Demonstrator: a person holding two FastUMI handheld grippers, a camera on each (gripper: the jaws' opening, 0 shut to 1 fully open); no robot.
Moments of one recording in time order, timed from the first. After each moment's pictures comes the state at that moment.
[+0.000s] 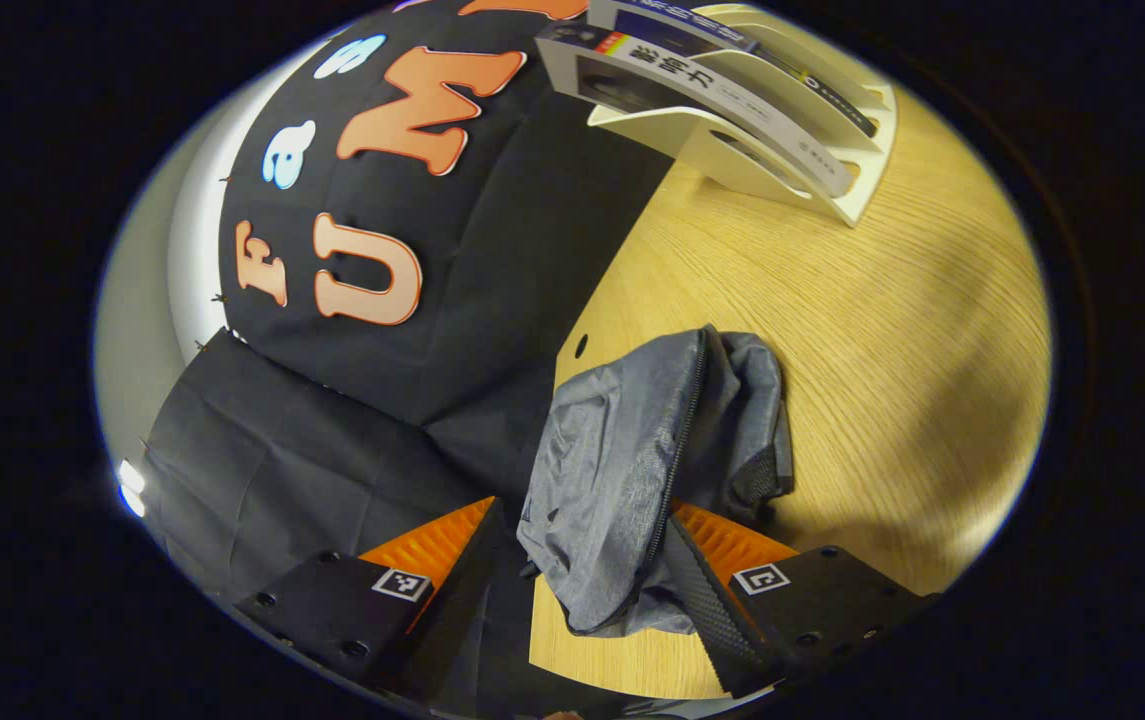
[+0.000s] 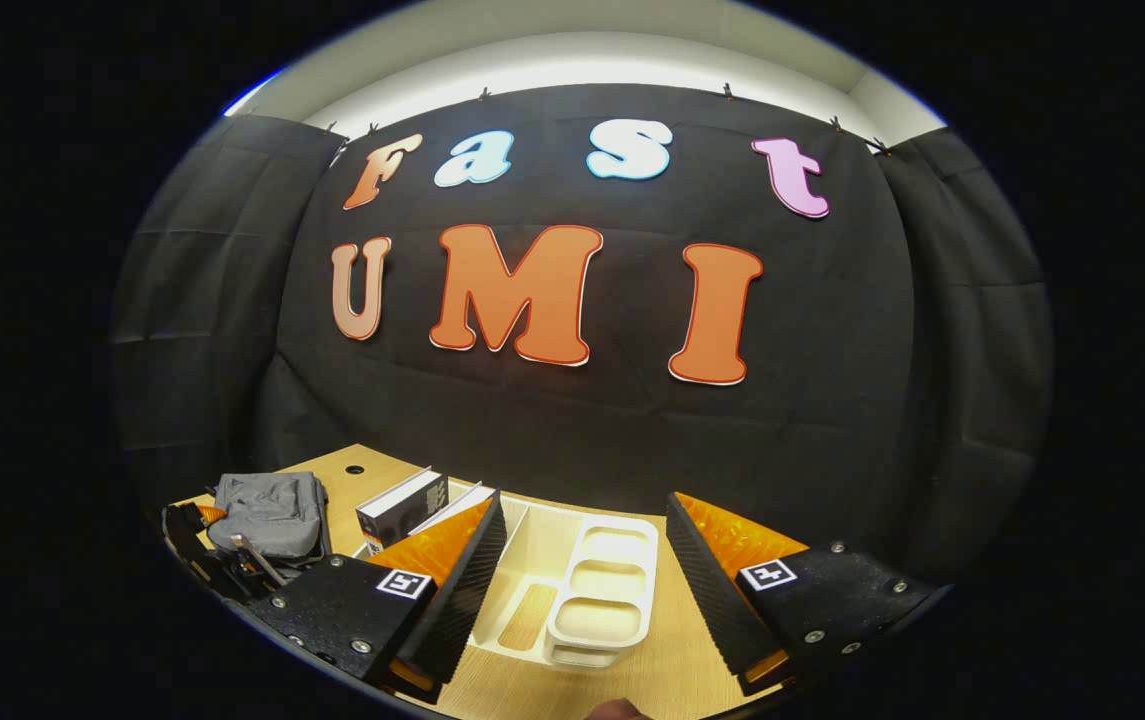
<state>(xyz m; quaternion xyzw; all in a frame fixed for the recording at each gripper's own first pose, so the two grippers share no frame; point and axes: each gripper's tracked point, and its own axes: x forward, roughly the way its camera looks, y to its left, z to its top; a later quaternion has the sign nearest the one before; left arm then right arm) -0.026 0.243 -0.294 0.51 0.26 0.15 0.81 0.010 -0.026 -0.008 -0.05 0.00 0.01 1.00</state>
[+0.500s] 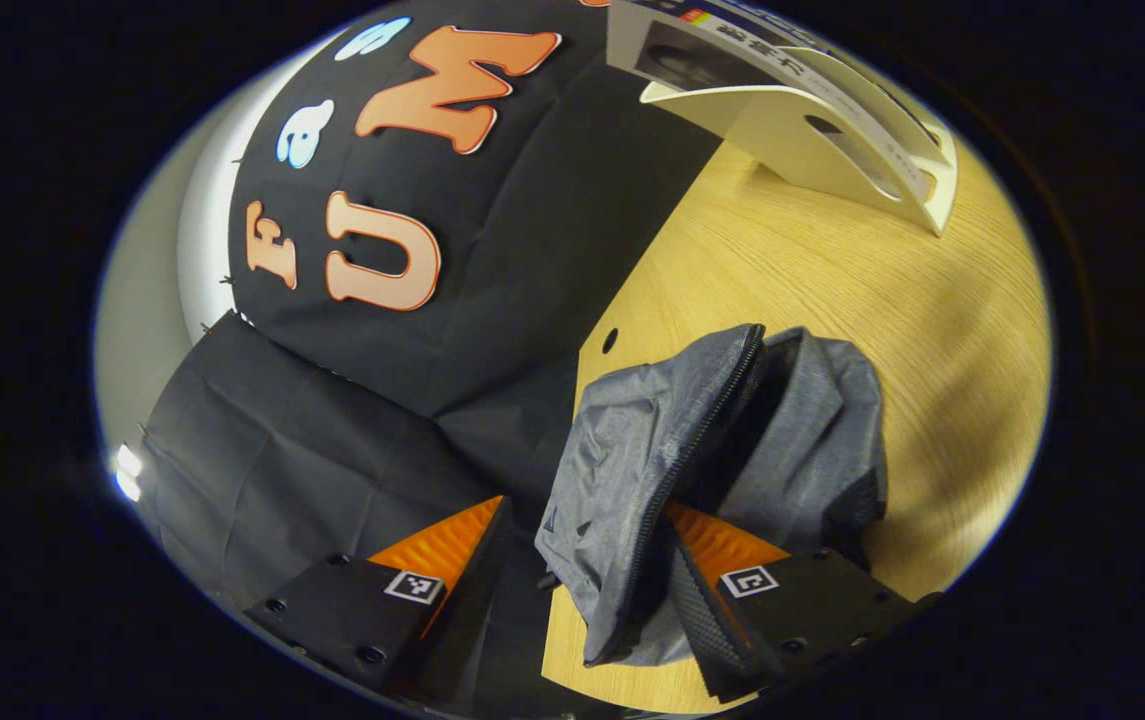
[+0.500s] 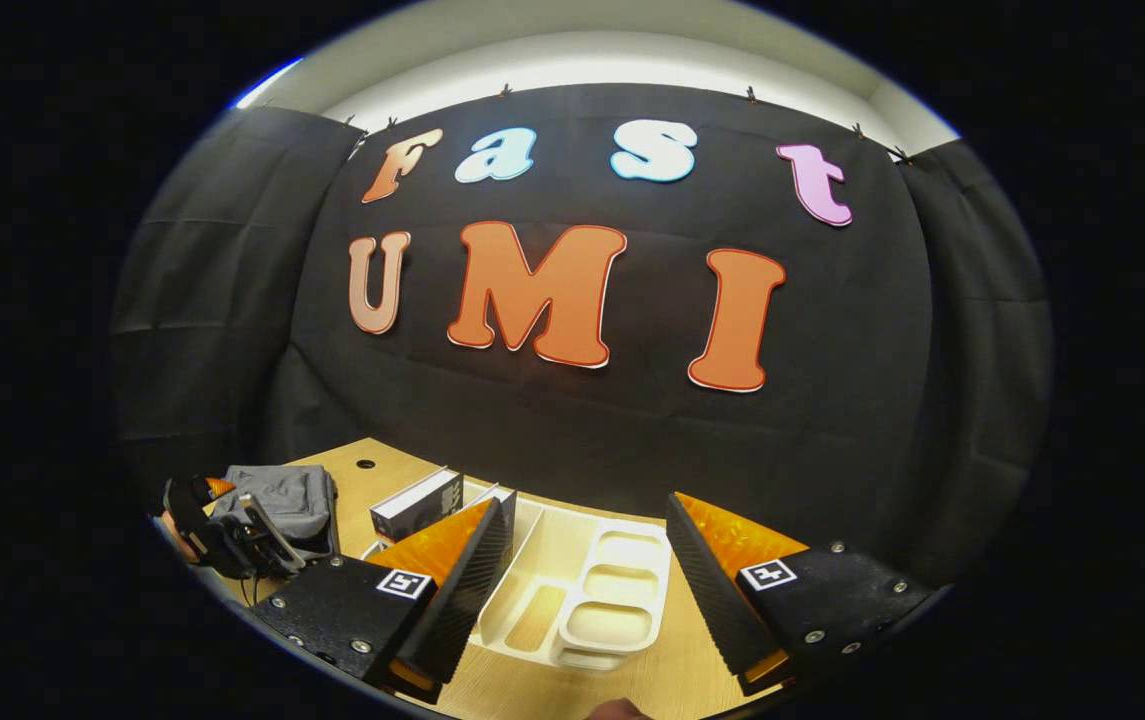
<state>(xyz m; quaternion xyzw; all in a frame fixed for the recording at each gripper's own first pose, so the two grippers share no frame) 0.018 0.282 -0.274 0.49 0.26 0.17 0.81 0.013 -0.006 -0.003 -0.06 0.00 0.03 1.00</state>
